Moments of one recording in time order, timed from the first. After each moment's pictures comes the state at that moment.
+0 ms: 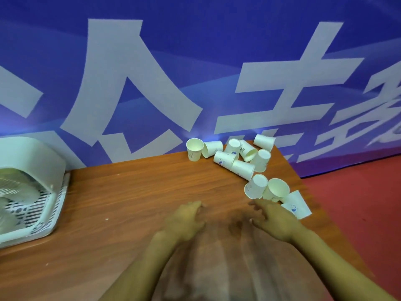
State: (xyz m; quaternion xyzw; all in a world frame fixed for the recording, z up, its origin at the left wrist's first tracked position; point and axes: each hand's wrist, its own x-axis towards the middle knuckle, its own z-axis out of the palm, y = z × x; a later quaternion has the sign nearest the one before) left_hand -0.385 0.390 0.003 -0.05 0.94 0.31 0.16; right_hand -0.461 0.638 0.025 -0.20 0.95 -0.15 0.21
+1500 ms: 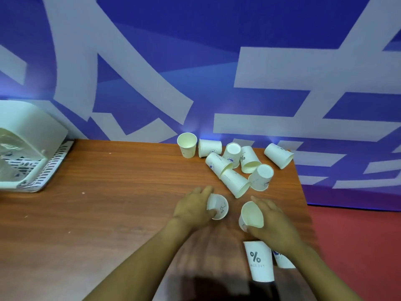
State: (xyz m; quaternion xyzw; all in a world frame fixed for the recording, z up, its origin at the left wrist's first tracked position) left_hand -0.527 0.523 -0.027 -0.22 0.94 0.25 0.13; right_hand -0.626 0.727 -0.029 -0.30 0.90 -0.20 0.23
